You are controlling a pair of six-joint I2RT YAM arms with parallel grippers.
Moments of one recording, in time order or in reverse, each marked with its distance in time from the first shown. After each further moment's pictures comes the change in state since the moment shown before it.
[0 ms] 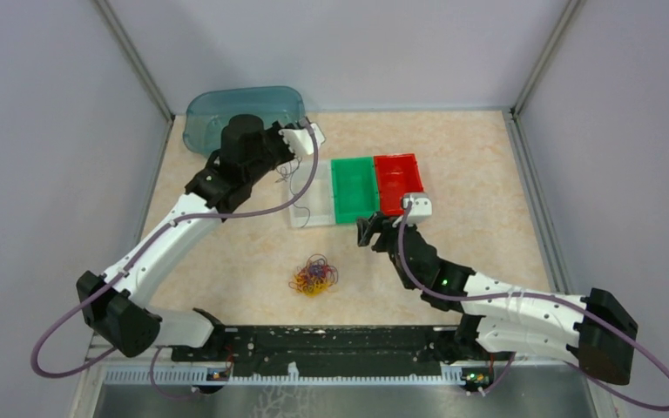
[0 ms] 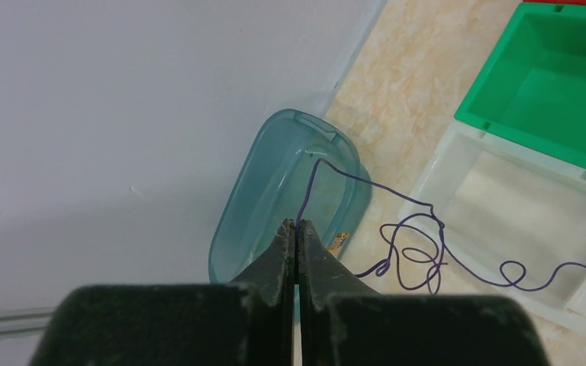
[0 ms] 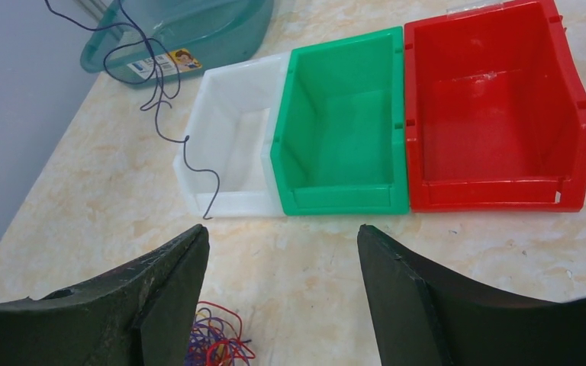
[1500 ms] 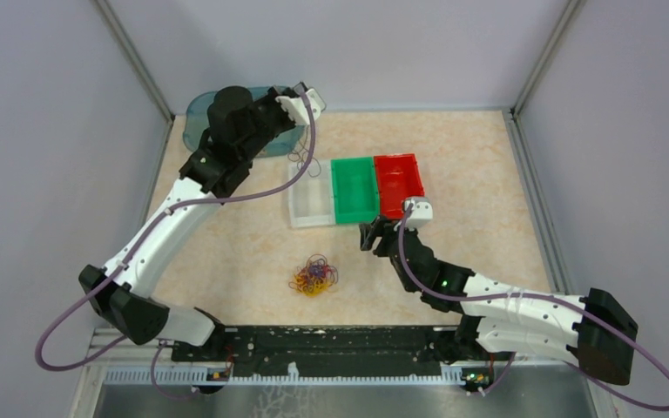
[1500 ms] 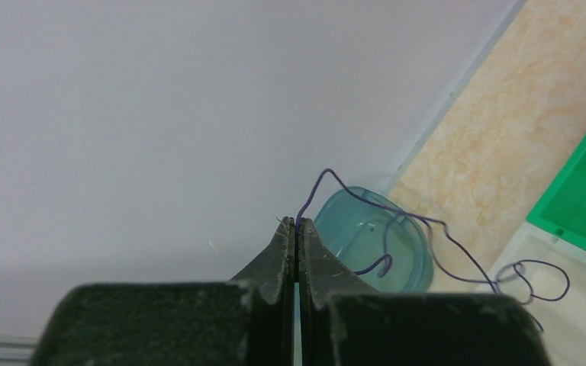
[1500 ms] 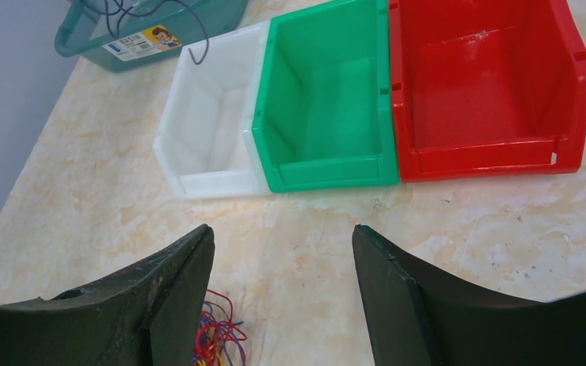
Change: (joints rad) left arm 0.006 0.098 0.251 0.076 0.041 0.023; right arm 0.000 0.000 -0.019 -0.077 0.008 0.093
